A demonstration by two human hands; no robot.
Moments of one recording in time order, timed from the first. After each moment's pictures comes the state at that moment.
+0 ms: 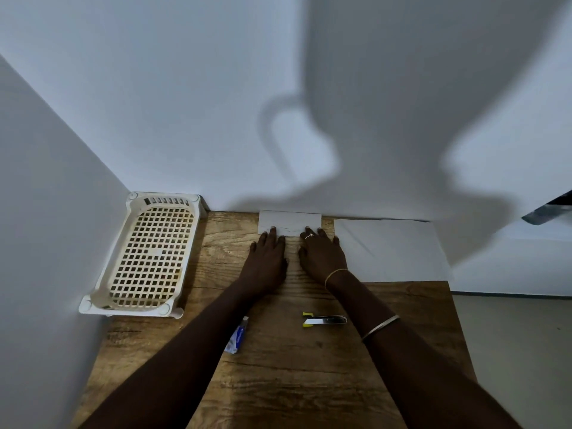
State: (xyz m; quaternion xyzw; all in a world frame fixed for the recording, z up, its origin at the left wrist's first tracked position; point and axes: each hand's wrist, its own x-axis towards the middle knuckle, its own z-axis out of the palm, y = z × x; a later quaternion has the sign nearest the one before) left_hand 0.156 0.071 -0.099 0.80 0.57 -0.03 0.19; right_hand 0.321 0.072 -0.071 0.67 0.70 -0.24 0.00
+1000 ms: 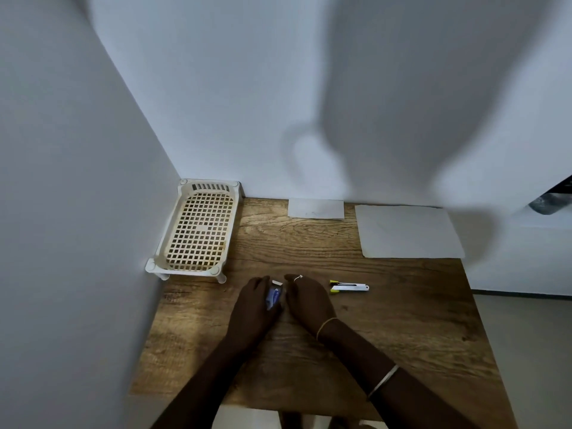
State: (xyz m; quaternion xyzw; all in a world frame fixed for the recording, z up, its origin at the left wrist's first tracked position) left_hand 0.058 -0.105 -0.079 0.68 0.66 0.14 0.29; right_hand 0.215 -0.087 -0.073 0.65 0.68 -0.30 -0.15
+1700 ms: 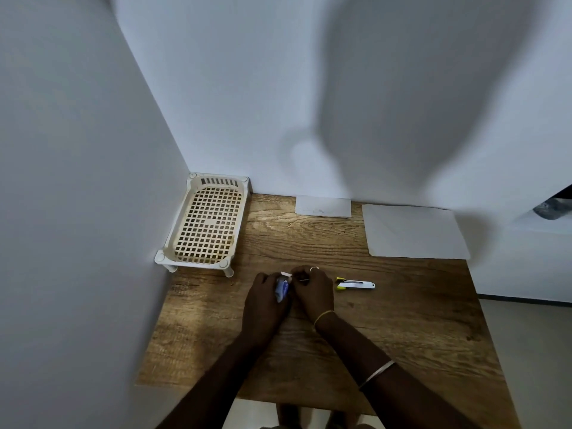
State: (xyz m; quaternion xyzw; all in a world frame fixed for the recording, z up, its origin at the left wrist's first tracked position) left_hand 0.071 -0.114 -0.068 0.63 0.67 0.25 0.31; right_hand 0.199 -0.083 -0.065 0.72 0.51 -0.37 -0.31
